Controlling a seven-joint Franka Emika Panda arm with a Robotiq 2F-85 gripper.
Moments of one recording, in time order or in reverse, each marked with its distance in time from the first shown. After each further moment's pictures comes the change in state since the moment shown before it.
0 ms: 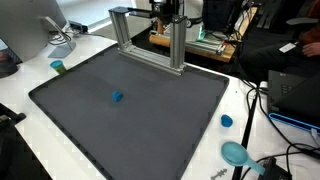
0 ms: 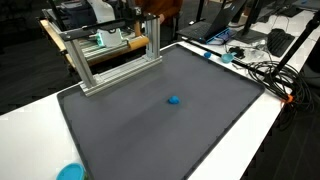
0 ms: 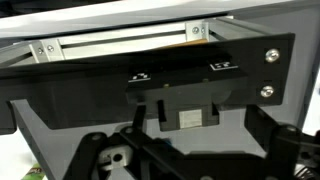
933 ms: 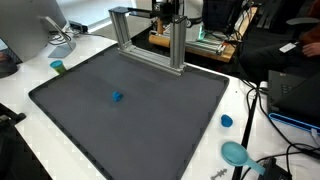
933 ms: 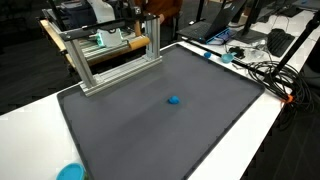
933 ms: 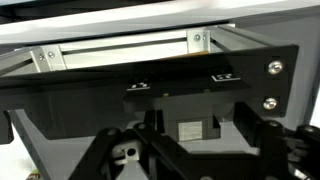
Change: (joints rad) arm 0.001 -0.002 0.007 -0.019 -0.003 -0.004 0.002
